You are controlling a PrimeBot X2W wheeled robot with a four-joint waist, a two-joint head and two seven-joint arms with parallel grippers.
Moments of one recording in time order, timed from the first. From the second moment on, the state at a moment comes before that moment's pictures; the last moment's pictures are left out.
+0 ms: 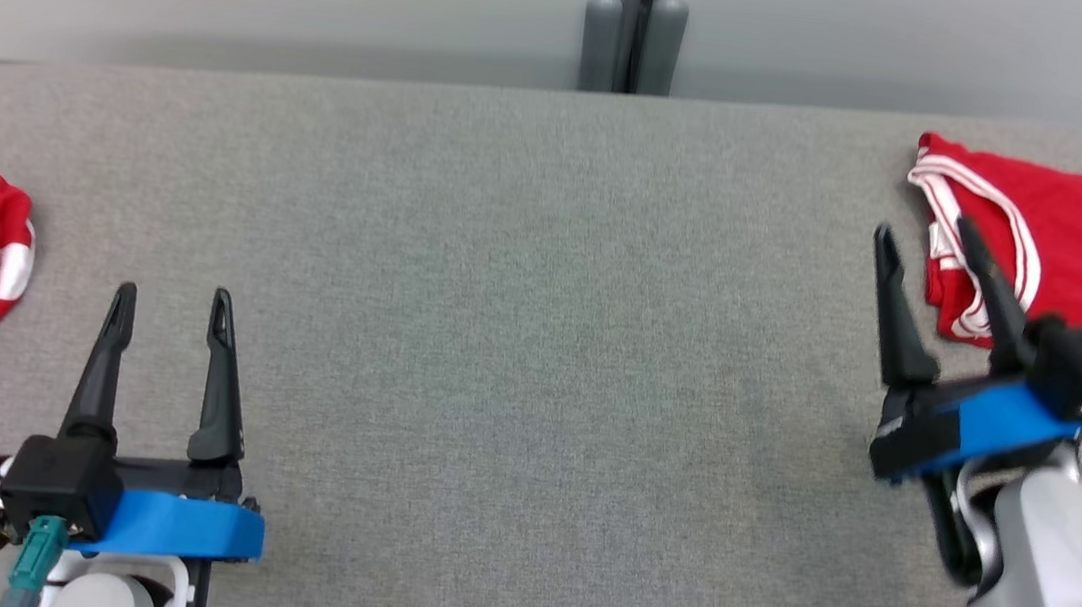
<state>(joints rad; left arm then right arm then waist) -0.10 0.07 0.02 0.08 -0.07 -0.06 -0.26 -0.51 -0.21 0.13 0.44 0.22 0.13 -0.26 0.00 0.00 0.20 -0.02</state>
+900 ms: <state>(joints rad) 0.00 0.06 0.04 0.21 -0.05 -0.09 -0.26 -0.01 -0.07 -0.03 0.23 0.15 0.13 -0.26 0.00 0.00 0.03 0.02</state>
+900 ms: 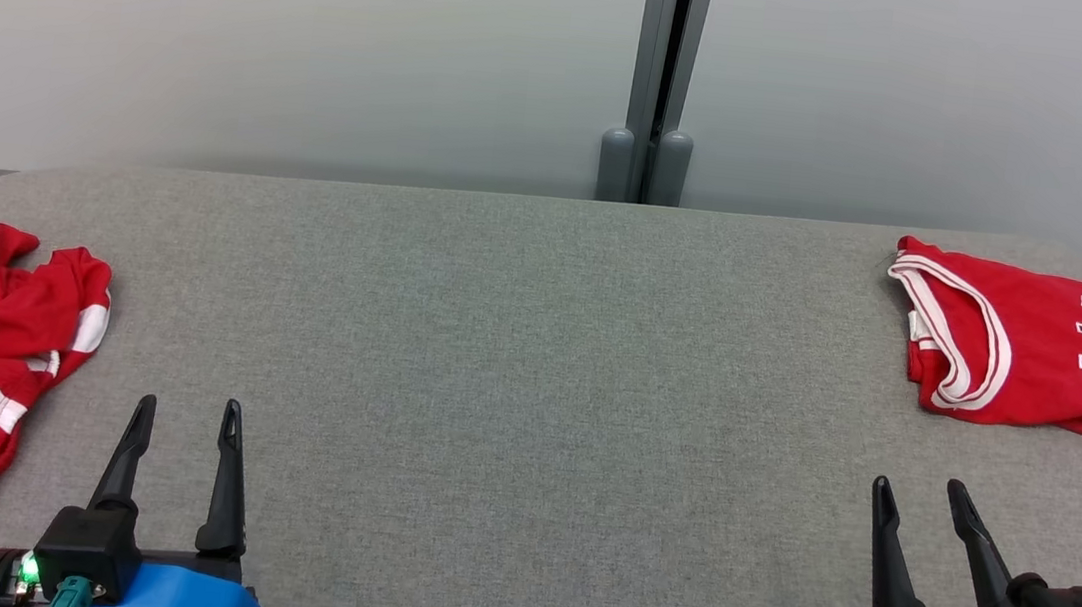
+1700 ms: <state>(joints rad) 0.00 0.06 0.07 0.21 -0.04 -0.09 -0.26 -0.01 -0.06 -0.01 0.25 0.14 0.13 -0.26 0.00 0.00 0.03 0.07</state>
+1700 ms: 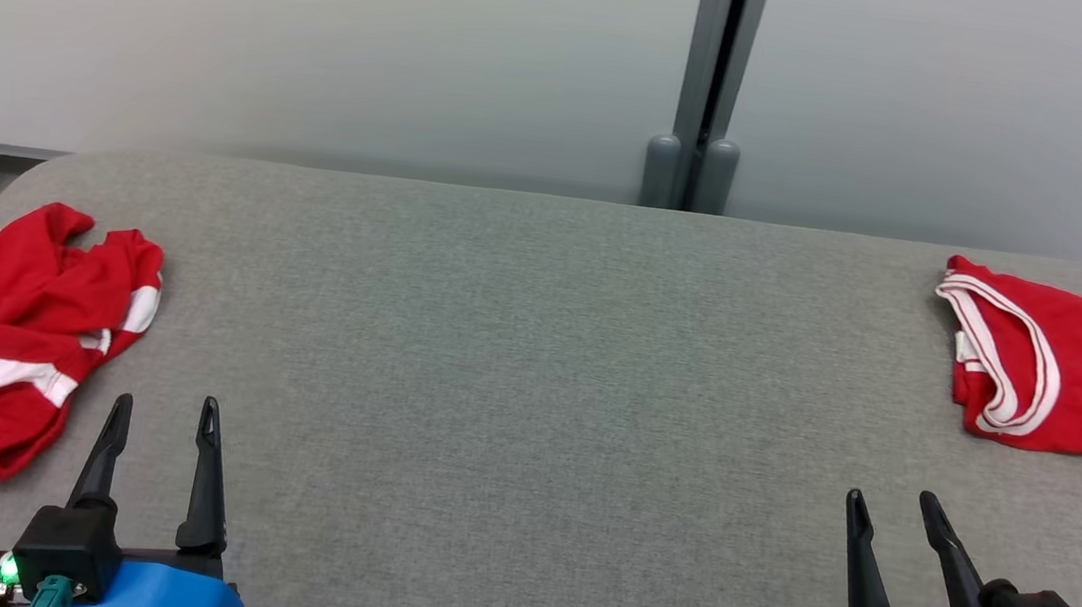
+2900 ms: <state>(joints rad) -0.01 0.06 0.15 0.20 -0.05 -0.07 -0.26 -0.05 -0.06 0.03 0.27 0.13 0.13 -0.26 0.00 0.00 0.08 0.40</state>
